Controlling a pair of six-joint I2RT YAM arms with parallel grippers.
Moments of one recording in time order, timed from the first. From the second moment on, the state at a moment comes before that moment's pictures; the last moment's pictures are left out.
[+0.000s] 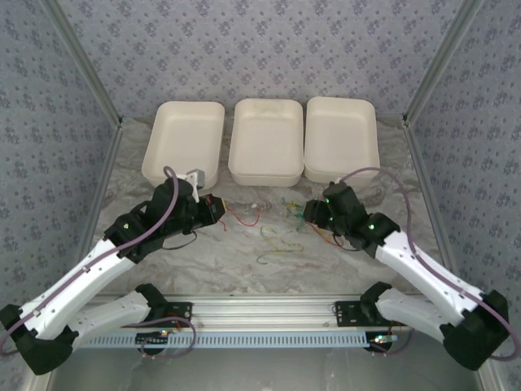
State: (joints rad) left arm -0.79 0.89 0.98 -0.68 0.00 -0.88; right arm 0.68 0.94 0.78 -0.61 0.14 0.80
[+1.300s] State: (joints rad) left arm -0.79 0.88 0.88 -0.56 0.06 -0.91; right arm 1.01 1.01 0.83 -0.30 0.10 0.88
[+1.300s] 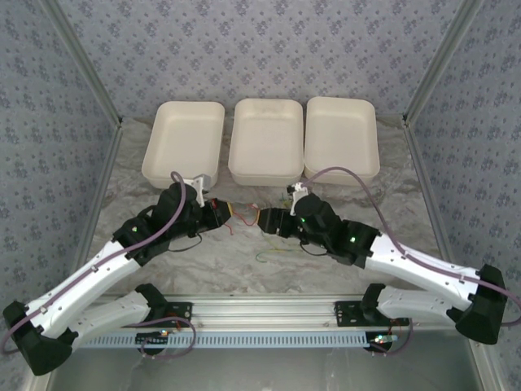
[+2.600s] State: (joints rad) left arm -0.84 0.91 0.88 -0.55 0.06 -0.91; right arm 0.97 1.14 0.92 -0.34 0.07 0.85
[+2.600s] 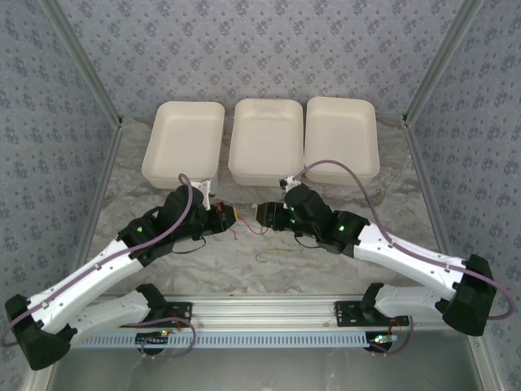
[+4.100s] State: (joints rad) left arm -0.99 1.06 0.89 -0.45 -0.05 -0.85; right arm 0.60 1.32 1.37 -0.60 -0.10 0.70
